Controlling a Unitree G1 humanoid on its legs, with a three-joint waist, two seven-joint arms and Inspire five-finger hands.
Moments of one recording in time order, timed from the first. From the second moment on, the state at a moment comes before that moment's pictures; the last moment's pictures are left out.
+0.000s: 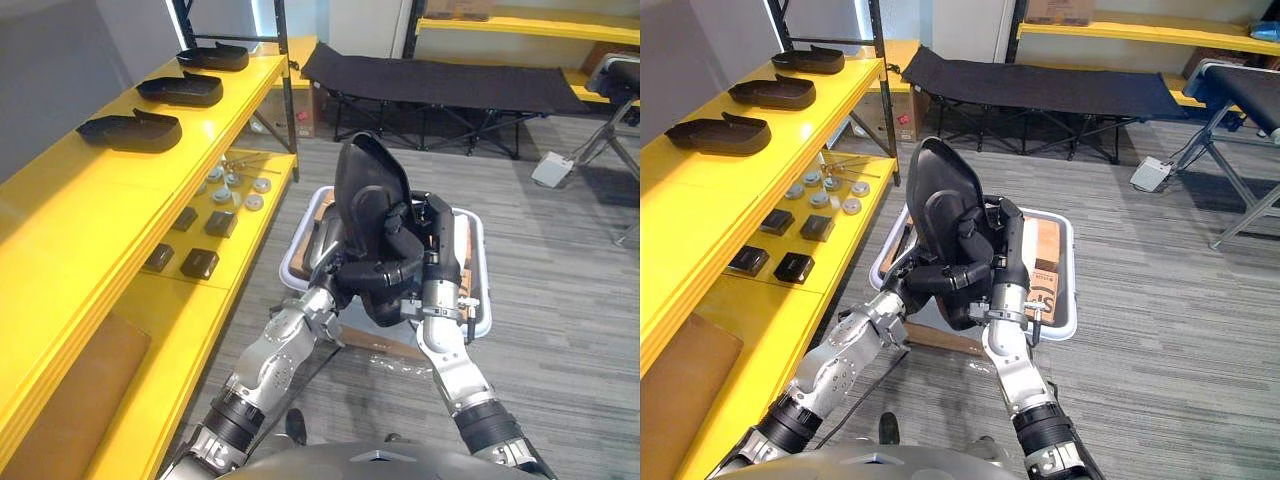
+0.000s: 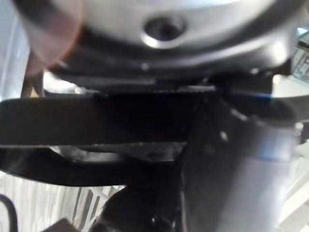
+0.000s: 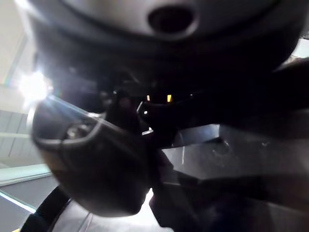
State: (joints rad) left arm -0.12 0.09 -0.46 0.04 -0.61 0.15 -0.04; right arm -0.05 -0.12 0.22 0.18 -0.20 -0.29 -0.56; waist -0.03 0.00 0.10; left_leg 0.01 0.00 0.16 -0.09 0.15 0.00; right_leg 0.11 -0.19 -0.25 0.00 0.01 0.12
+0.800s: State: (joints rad) left arm -0.12 0.09 -0.46 0.07 -0.71 0.13 0.05; right arm -0.04 -0.12 0.26 0.21 -0.17 -0.29 -0.60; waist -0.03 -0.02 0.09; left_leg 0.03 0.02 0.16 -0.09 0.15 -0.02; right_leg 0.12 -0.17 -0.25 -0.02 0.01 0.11
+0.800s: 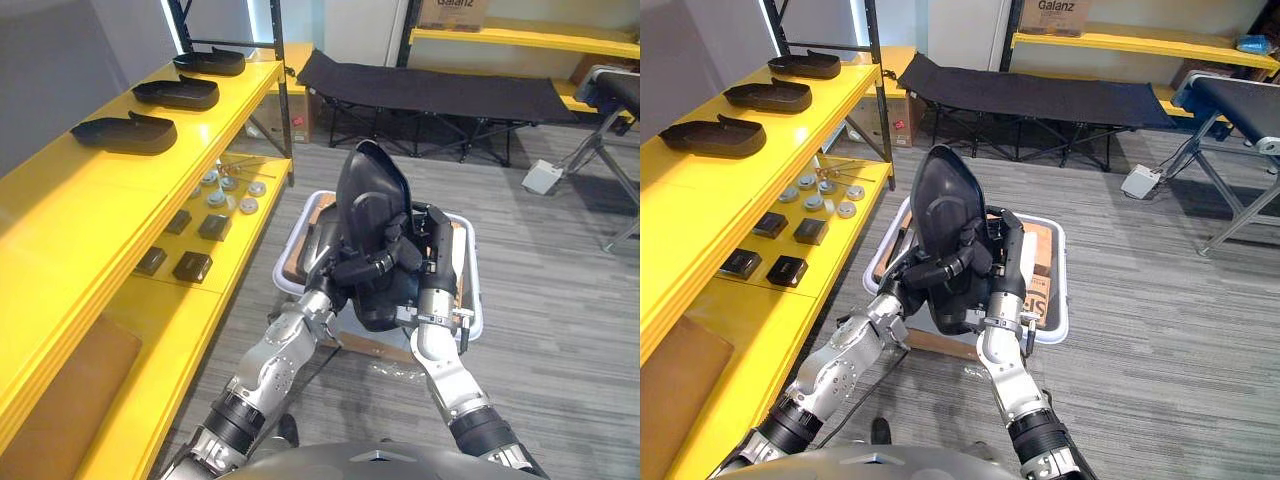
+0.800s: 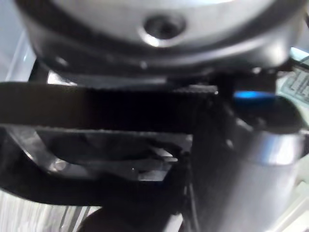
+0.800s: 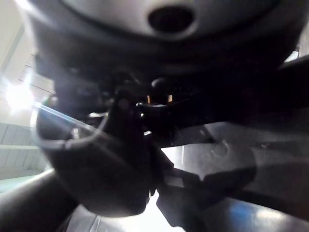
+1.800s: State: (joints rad) left arm -0.07 0.13 -0.37 0.01 -0.74 0.09 -0.11; right arm -0.01 -0.14 0.31 0.10 -0.18 -0.40 -0.62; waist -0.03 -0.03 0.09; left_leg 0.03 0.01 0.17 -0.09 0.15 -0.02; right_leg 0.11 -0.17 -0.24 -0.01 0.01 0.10
